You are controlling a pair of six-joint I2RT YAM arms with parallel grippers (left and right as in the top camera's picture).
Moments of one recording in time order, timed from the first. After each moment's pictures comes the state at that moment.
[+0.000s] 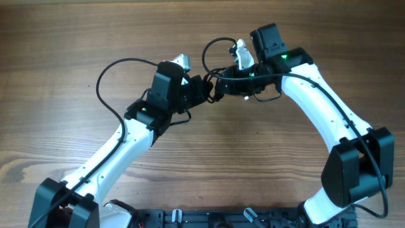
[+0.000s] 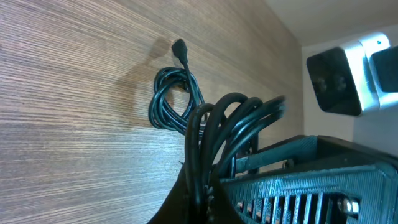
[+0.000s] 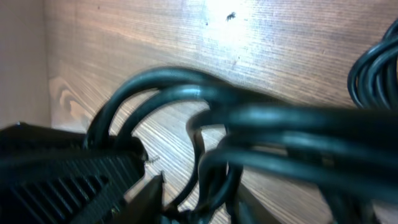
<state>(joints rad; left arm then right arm) -0.46 1.45 0.91 -0.09 0.32 -0.88 0.34 1.78 1.42 -0.82 -0.63 0.28</state>
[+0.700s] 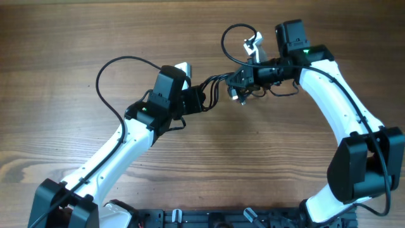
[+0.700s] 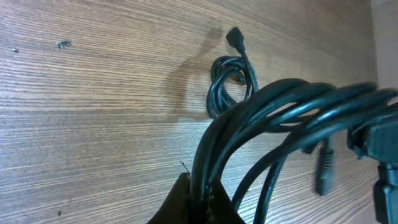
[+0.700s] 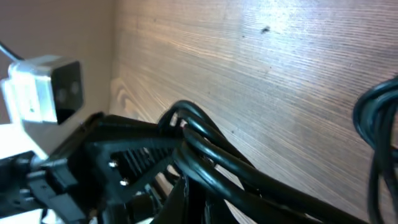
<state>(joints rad) -0.47 1.45 0.92 -0.28 0.23 -0.65 0.20 1.78 1.41 -0.83 -0.89 0.18</state>
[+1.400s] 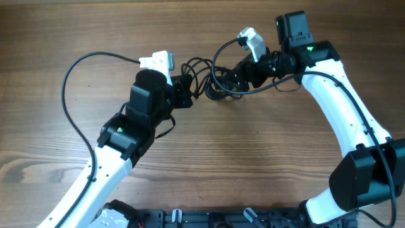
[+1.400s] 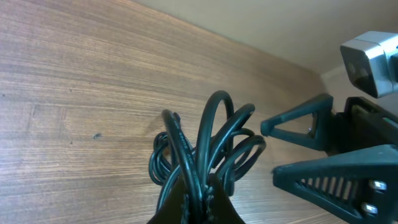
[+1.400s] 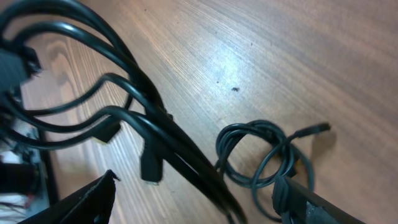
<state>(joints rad) -0.47 1.18 0.92 -0.26 0.05 -0.60 0.23 1.74 1.48 -0.82 -0.73 -0.36</state>
